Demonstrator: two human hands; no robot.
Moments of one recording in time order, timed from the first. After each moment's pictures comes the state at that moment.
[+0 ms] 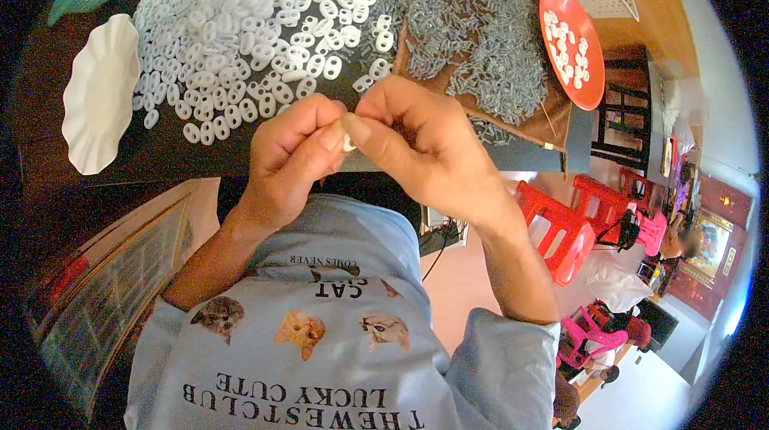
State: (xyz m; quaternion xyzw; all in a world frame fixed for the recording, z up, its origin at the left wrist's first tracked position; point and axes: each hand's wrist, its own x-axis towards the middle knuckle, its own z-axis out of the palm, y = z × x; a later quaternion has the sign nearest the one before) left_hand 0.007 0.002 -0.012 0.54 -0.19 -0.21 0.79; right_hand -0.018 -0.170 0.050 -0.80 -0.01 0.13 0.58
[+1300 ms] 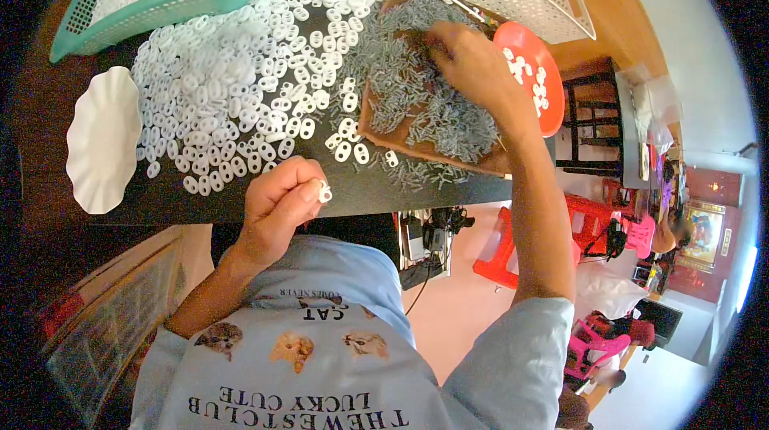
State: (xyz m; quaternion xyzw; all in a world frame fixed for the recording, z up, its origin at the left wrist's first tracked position) left_hand 0.010 0.004 -0.010 0.53 -0.19 -0.27 0.78; right_hand 0.098 -0.302 0.038 -0.99 -0.11 -0.04 0.11
